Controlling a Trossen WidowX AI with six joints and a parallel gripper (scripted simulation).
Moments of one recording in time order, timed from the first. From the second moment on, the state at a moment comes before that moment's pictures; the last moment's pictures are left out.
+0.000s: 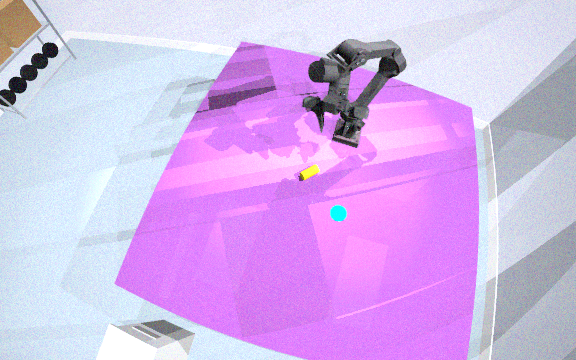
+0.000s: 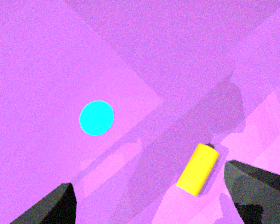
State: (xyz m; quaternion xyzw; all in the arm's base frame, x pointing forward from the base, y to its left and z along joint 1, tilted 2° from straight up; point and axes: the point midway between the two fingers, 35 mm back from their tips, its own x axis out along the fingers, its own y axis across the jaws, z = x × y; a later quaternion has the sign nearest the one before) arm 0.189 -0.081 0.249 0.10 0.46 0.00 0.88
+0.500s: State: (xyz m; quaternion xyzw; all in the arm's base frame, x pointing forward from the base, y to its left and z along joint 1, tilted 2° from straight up) arm 0.233 -0.130 0.130 0.26 0.66 -0.25 0.66
